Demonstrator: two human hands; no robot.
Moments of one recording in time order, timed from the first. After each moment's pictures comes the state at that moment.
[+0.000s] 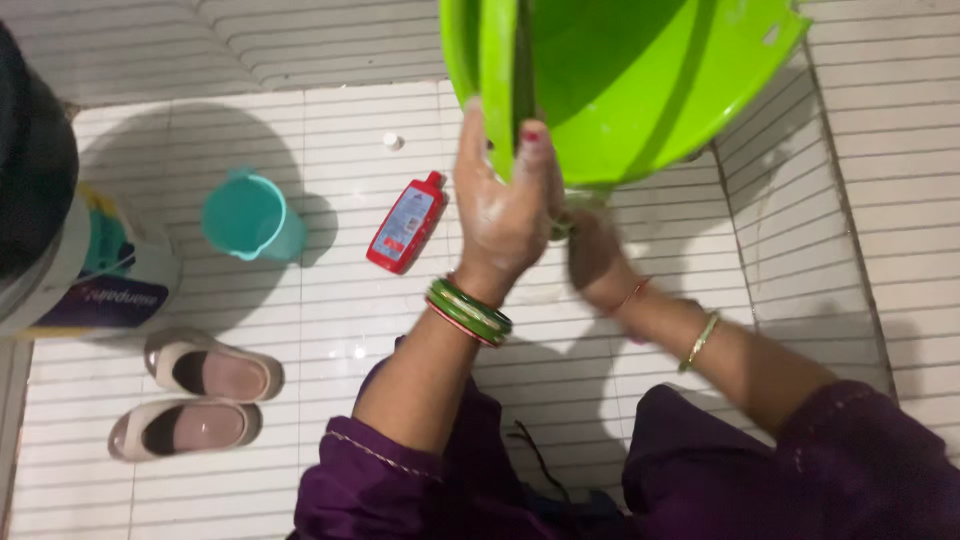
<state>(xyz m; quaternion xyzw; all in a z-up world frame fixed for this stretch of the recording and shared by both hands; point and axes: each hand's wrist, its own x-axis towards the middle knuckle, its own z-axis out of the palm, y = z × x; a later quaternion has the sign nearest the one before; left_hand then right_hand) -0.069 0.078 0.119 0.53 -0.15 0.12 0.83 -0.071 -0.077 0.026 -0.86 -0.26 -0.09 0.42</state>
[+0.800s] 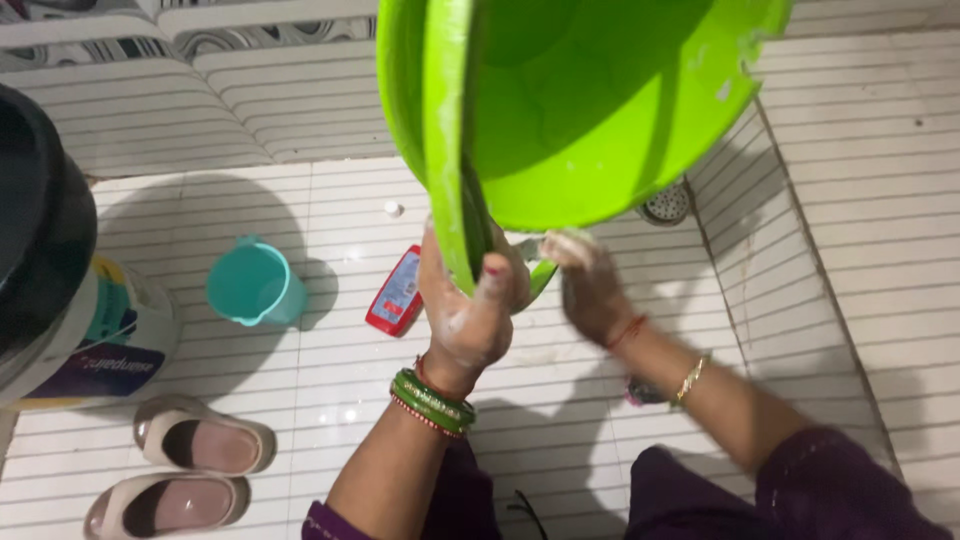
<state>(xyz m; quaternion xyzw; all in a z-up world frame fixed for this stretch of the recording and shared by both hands) -0.079 0.104 0.131 0.47 -0.20 0.14 0.85 -0.043 -0.060 0.021 -0.84 -0.31 -0.30 0.33</state>
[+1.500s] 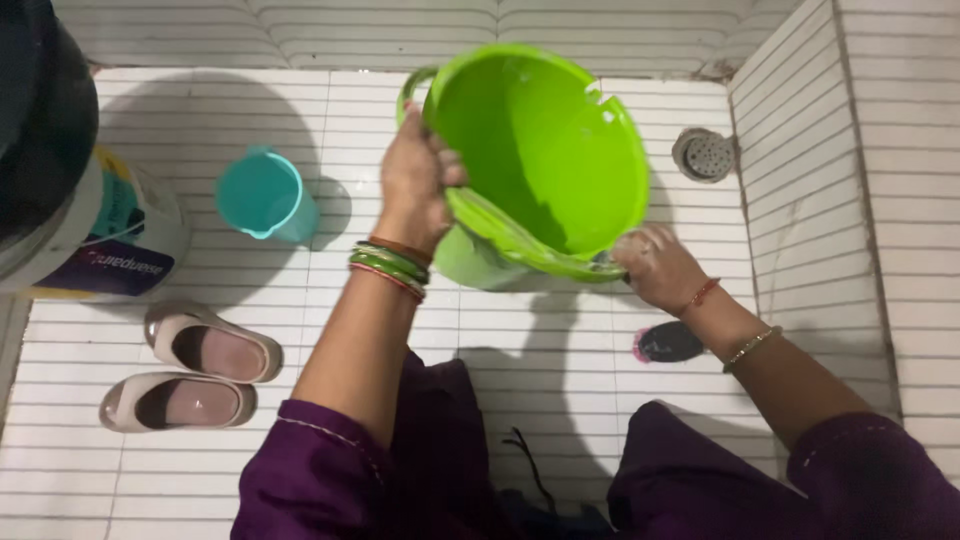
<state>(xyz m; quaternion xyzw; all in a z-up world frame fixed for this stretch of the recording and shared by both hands) 0.023 0.183 0.032 0.32 0.17 -0.04 0.93 -0.048 -0.176 -0.096 -0.92 -0.37 -0.01 0.10</state>
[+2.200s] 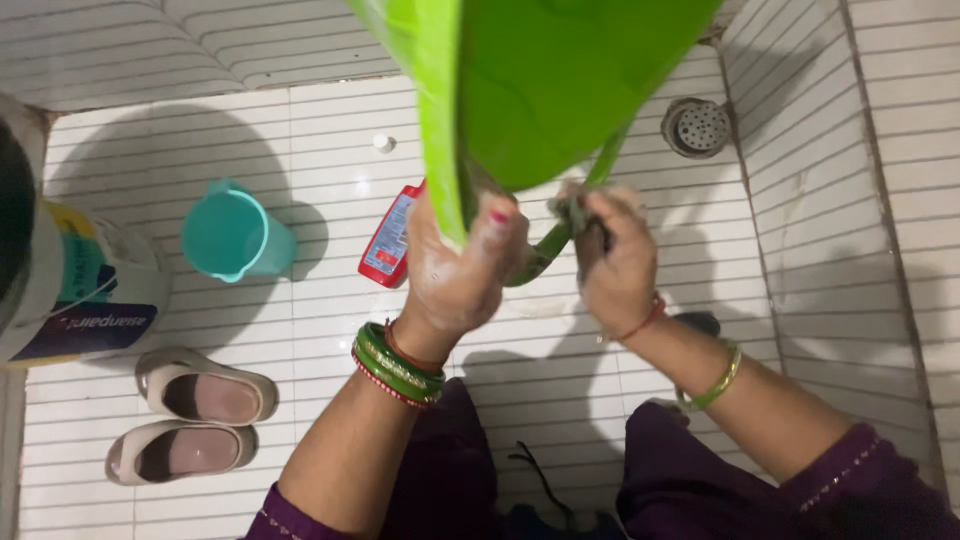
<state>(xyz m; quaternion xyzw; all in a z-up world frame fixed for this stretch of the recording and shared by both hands) -0.054 0.107 0.090 0.52 -0.17 0.01 0.84 -0.063 -0.071 0.007 -0.75 -0.13 -0.17 0.62</state>
